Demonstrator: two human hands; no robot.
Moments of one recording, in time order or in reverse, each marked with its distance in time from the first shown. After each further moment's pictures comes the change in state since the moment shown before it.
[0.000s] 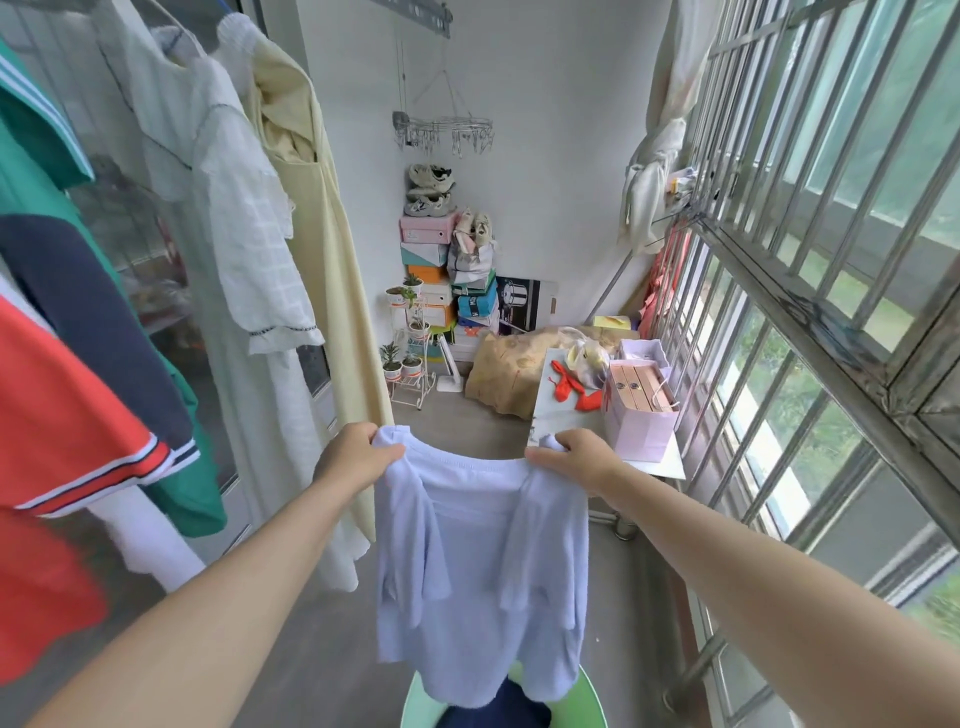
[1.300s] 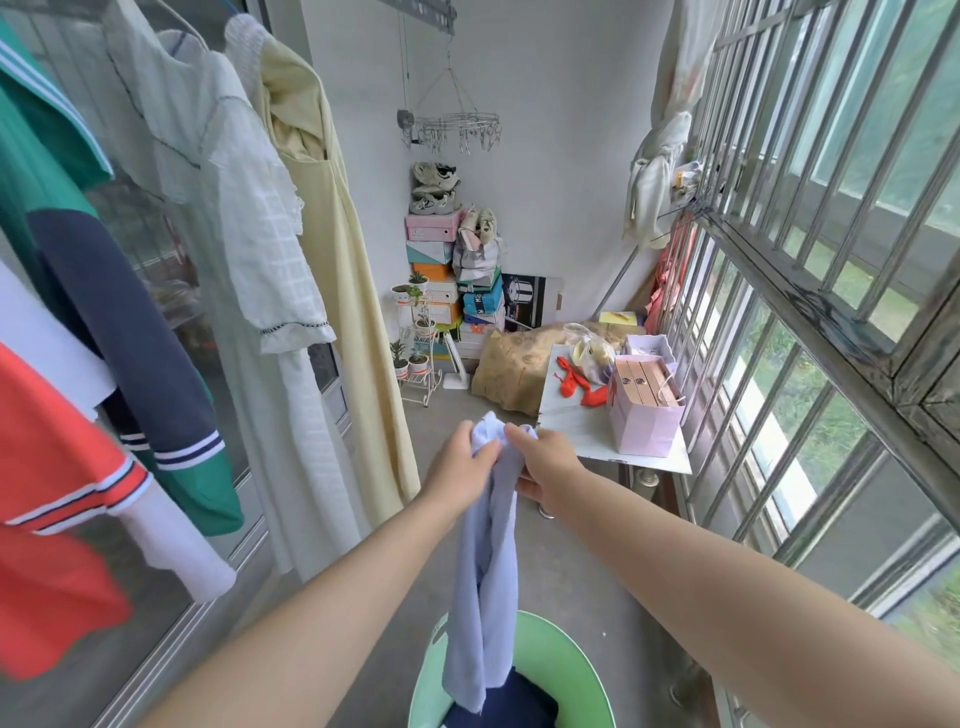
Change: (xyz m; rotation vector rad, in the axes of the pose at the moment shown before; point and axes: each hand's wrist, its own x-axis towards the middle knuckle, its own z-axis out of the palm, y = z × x) left_hand -0.040 0.045 0.079 -0.302 -0.127 0.145; right_hand -0.010 -0.031 0.050 0.804 0.052 0.225
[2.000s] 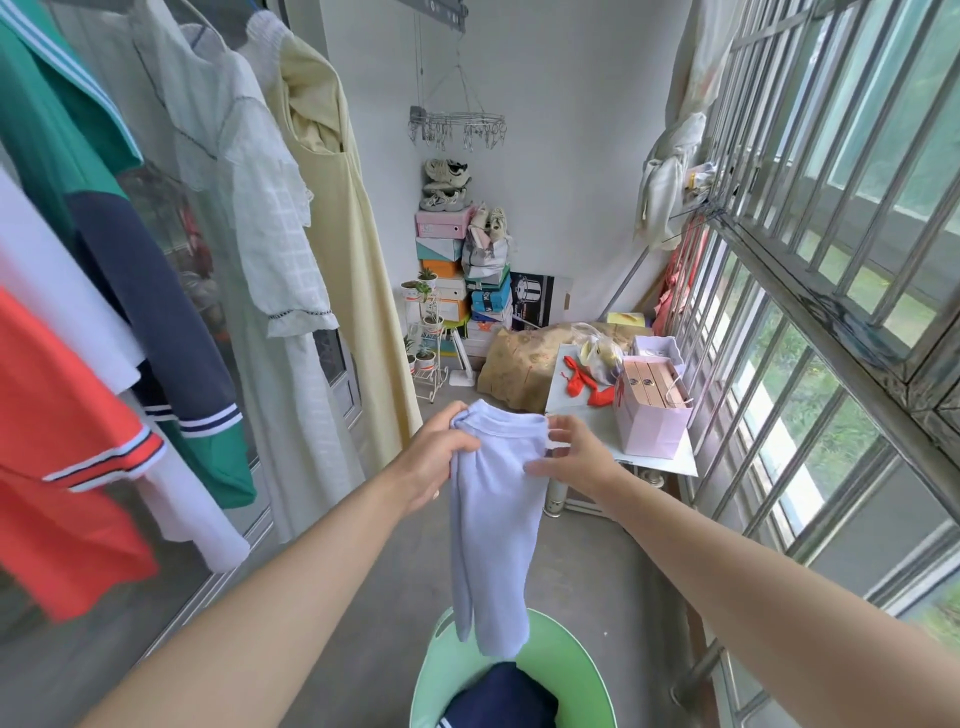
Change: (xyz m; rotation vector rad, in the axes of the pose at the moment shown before) left_hand -0.005 0.006 -0.046 -0.547 -0.293 -0.024; right_hand 0.010 0.007 -0.040 -0.440 -0.127 -0.294
